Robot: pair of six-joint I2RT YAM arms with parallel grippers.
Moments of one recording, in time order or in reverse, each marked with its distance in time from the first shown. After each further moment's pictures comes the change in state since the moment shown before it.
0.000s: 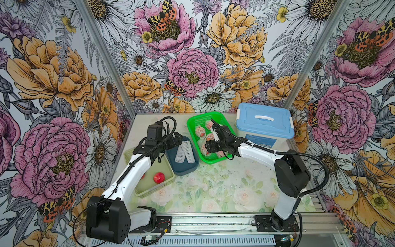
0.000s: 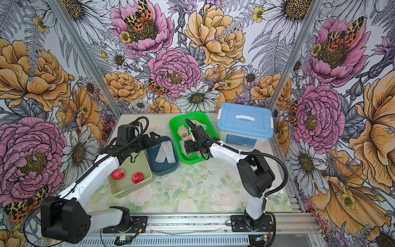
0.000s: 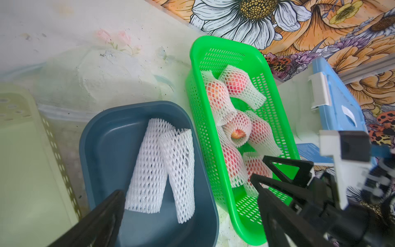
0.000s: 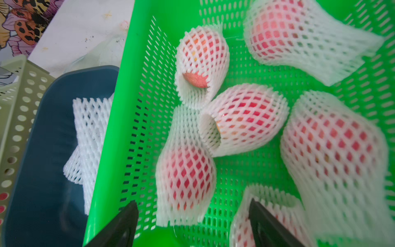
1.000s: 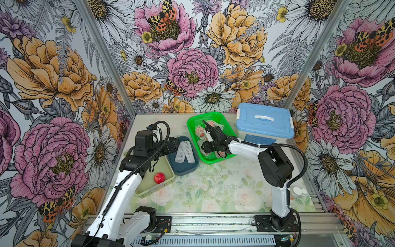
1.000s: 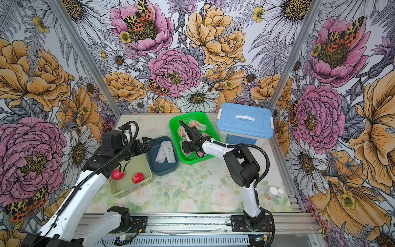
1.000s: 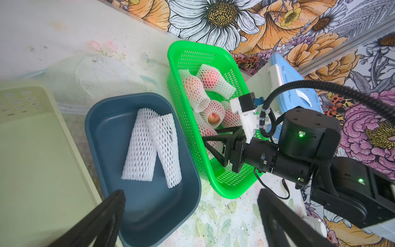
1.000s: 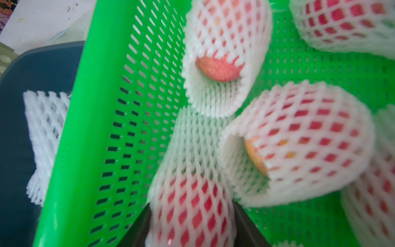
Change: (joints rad) left arm 0.010 -0.228 -0.028 -0.126 0.077 0.037; right arm 0.005 0.143 0.095 0.009 -0.052 -0.036
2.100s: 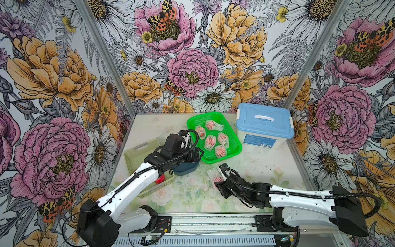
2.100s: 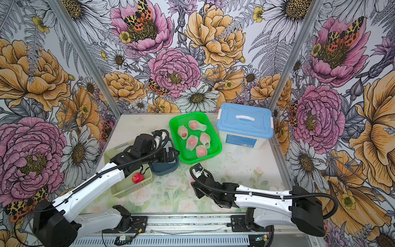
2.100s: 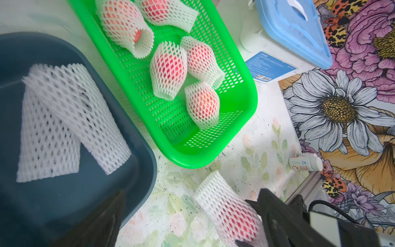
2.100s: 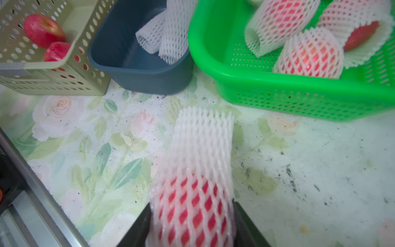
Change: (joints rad) left arm -0.385 0.156 -0.032 0.092 -0.103 -0.036; right arm 0.544 -0.819 -0.842 0.066 0.453 0.247
